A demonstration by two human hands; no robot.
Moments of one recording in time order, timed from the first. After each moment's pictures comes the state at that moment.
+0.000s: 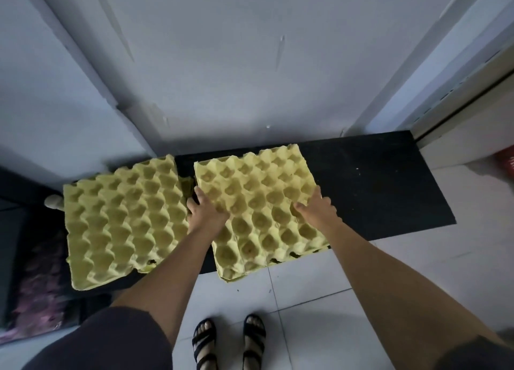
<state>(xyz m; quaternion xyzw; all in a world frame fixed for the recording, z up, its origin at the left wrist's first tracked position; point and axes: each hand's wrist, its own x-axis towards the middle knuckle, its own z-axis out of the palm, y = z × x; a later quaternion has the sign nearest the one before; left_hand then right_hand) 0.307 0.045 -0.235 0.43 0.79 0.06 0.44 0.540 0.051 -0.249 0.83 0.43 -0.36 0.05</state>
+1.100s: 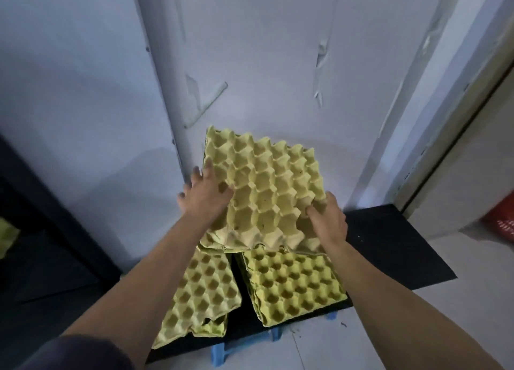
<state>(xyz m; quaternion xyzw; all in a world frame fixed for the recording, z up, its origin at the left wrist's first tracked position) 0.200 0.016 0.050 0.65 0.72 0.21 0.15 0.434 -0.010 -0.017 0.78 0.46 -0.22 -0.35</state>
